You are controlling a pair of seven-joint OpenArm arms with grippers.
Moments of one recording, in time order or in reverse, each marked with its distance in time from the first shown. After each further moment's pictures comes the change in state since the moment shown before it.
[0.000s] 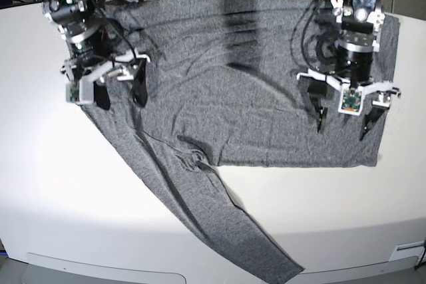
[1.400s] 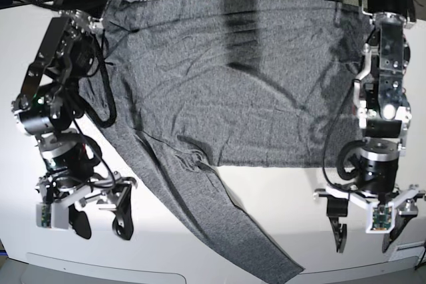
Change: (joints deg) left arm -29.2 -1.9 0.0 -0.3 -4.3 0.0 11.8; right arm 34.1 0.0 0.0 -0.1 0.0 0.0 -12.9
